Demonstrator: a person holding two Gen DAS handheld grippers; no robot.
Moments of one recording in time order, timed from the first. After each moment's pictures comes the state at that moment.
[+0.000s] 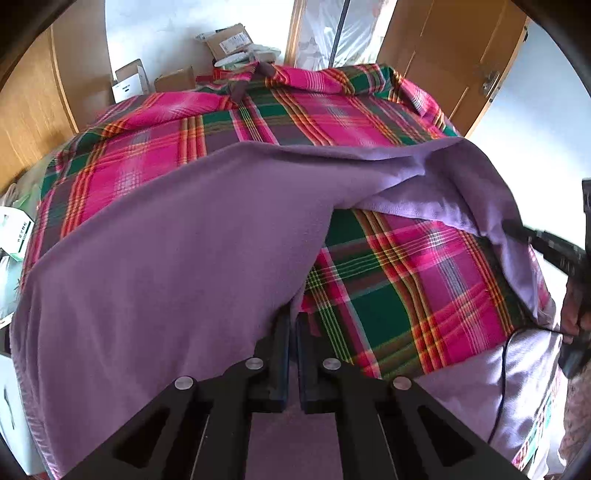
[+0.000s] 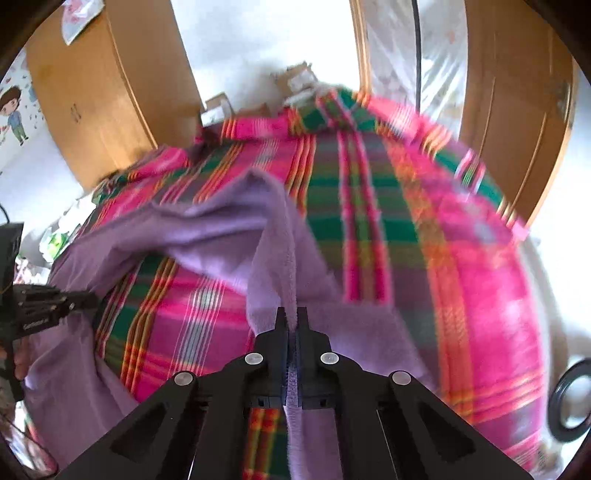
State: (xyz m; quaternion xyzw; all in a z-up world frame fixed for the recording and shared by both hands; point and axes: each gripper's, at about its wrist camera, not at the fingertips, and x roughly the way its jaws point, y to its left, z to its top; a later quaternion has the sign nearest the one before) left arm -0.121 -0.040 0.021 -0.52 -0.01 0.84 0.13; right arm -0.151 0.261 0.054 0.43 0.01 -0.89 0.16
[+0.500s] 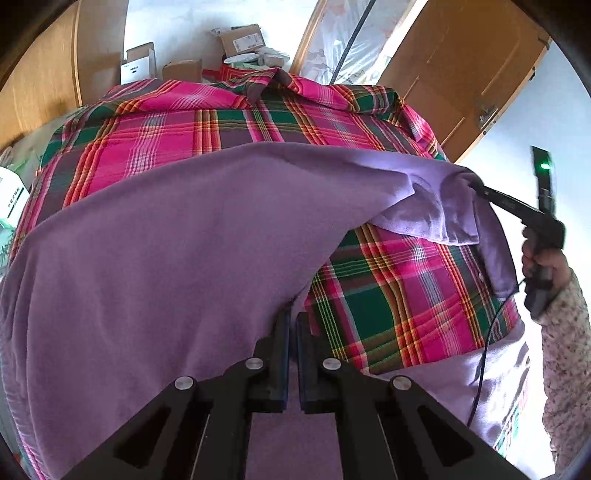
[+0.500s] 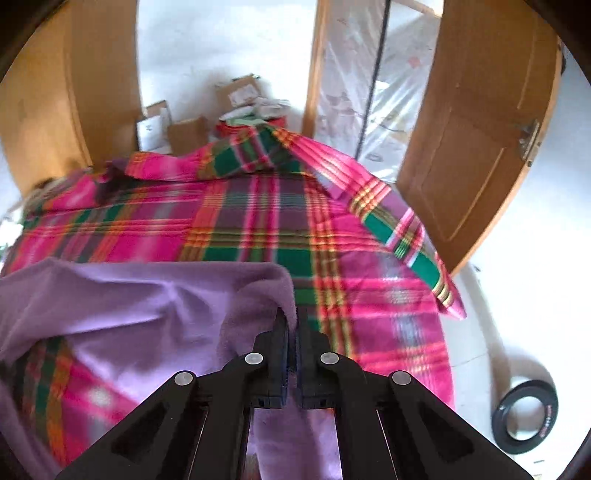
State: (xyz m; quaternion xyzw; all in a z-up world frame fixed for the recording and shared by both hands) left arm -0.116 -0.064 0.021 -0.52 -0.09 0.84 0.15; right arm -0.255 0.284 0.058 0.42 0.07 -0.90 0.03
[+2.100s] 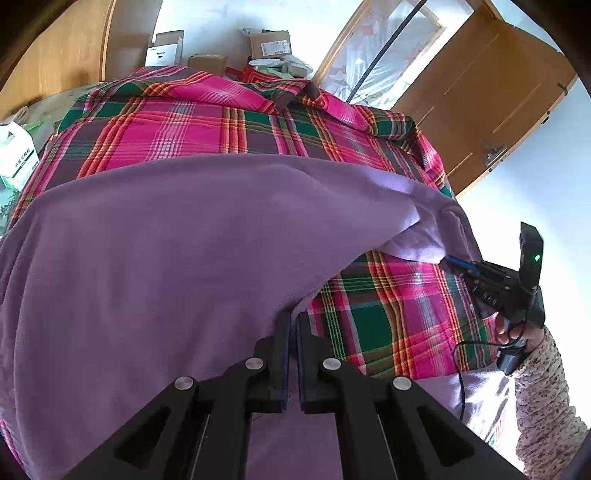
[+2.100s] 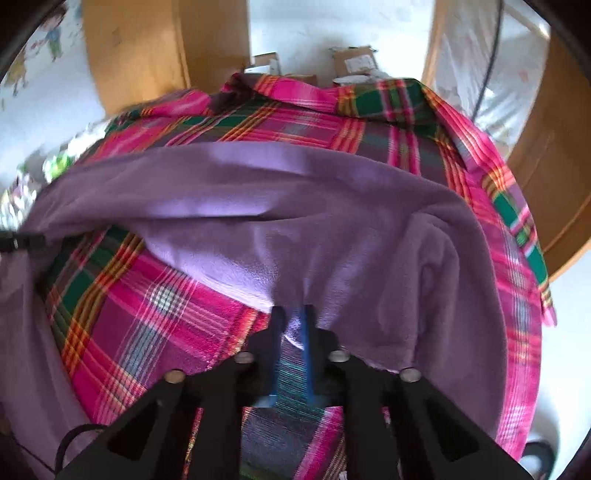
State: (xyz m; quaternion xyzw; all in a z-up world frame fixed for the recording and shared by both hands) left arm -0.115 -0.084 0.017 -0.51 -0.16 0.84 0.13; right arm -0.211 0.244 0.008 0.46 0.12 -0.85 0.23
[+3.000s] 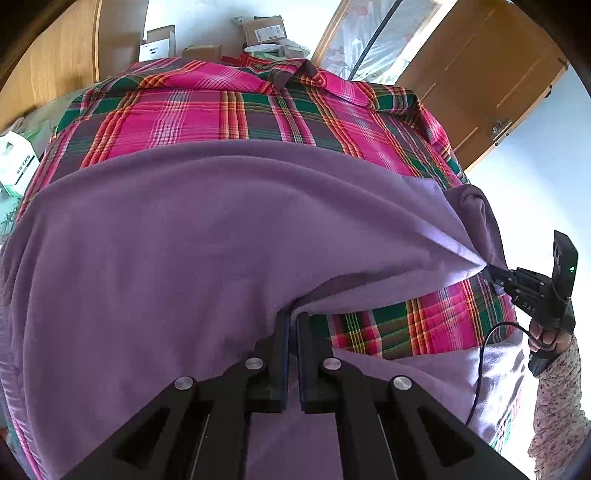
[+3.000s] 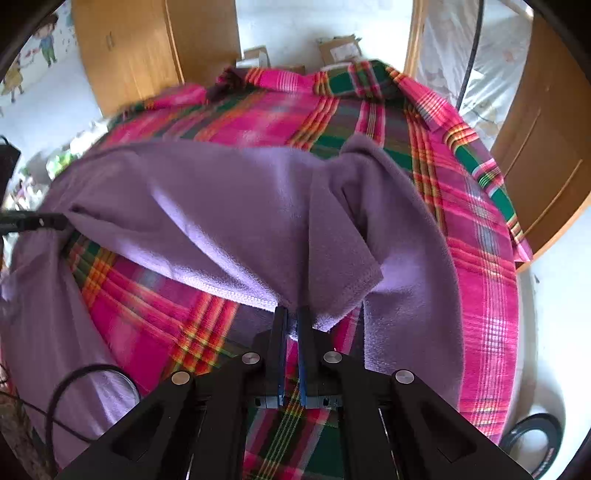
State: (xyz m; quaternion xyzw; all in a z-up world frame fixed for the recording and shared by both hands) left arm -0.108 -0.082 0.011 -0.54 -0.12 0.83 0.13; right arm -0.155 0.283 0.017 0.48 0.11 -0.84 0.22
